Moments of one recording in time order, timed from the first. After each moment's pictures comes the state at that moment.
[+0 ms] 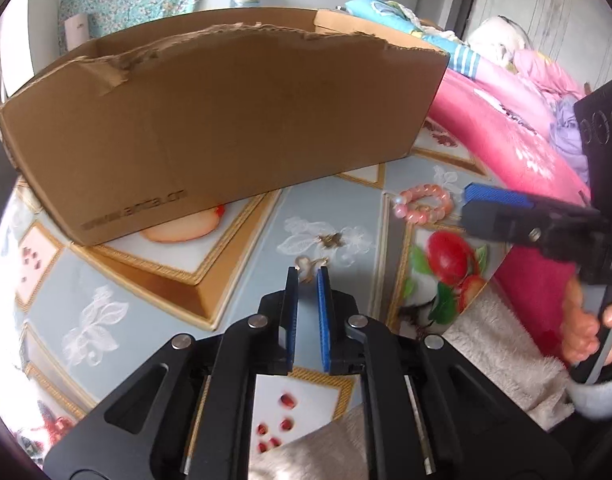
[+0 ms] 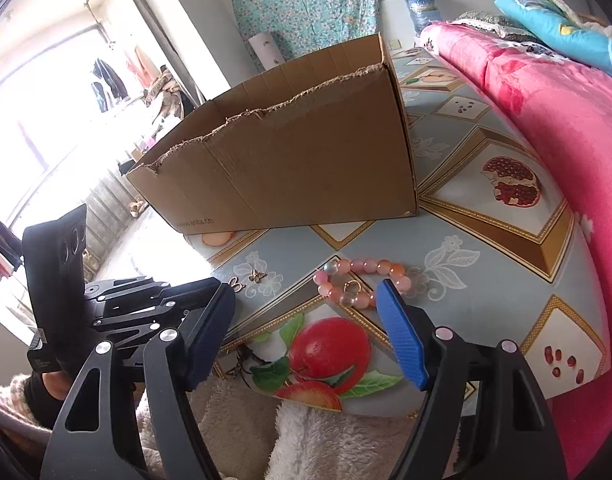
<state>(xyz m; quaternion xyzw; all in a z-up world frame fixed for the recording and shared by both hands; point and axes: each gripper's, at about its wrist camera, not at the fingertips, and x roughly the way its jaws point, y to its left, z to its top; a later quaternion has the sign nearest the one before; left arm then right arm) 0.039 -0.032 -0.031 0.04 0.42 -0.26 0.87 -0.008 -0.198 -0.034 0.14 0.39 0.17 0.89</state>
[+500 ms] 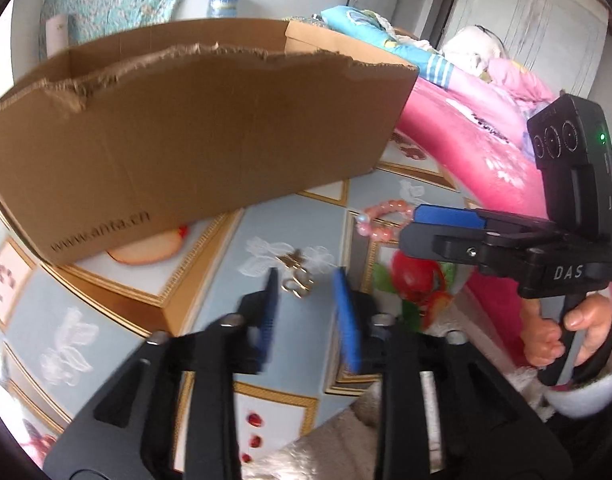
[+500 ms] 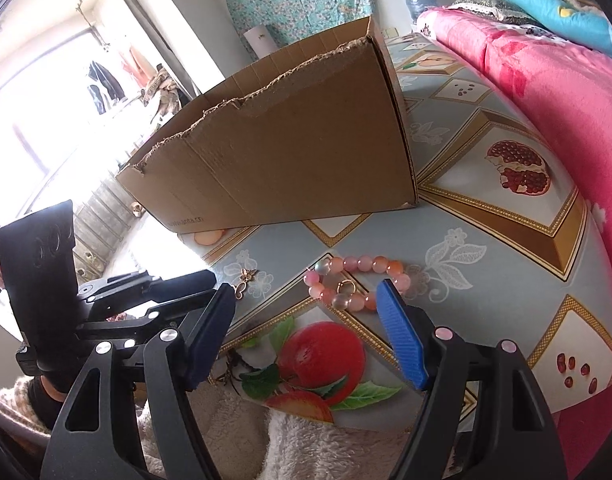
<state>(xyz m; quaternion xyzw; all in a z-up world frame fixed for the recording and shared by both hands) 0.039 -0.042 -0.025 0.04 0.40 -0.30 0.86 0.003 -0.203 -0.044 0.15 0.40 0.17 0.89</state>
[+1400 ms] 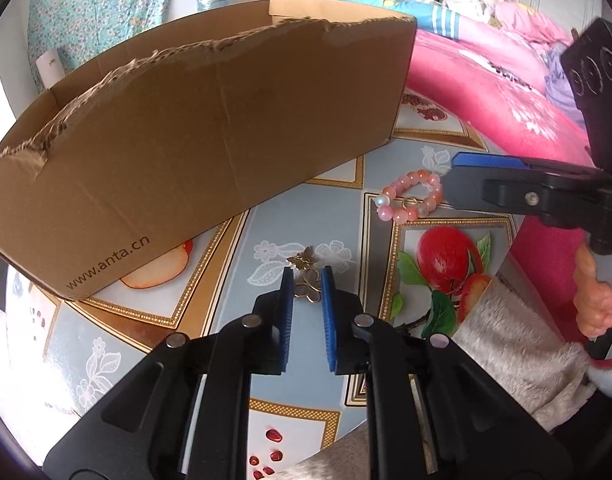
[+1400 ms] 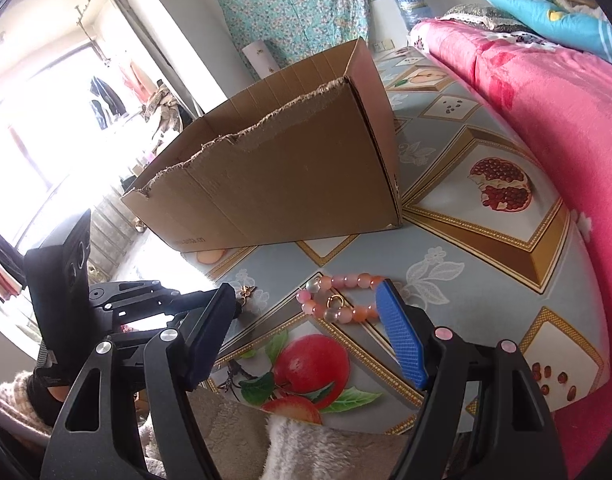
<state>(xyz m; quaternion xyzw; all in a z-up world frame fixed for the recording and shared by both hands) 0.049 -0.070 -0.033 0.13 0.42 -0.27 0.86 -0.003 -0.215 -0.032 0.17 0.38 0.17 0.90</state>
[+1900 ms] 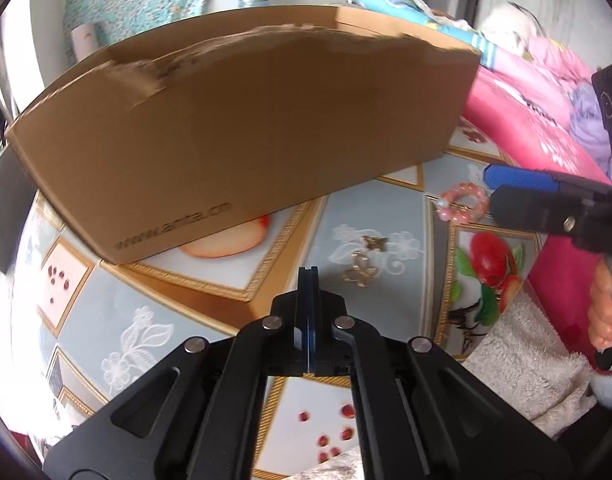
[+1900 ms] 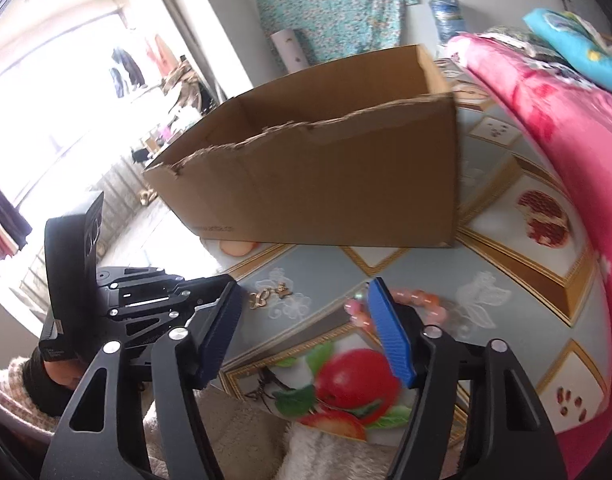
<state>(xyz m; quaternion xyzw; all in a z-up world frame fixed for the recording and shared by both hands) 0.054 -0.015 -0.034 0.07 0.42 -0.22 0.88 0.007 -0.170 -0.021 0.10 0.38 0.21 0.90</state>
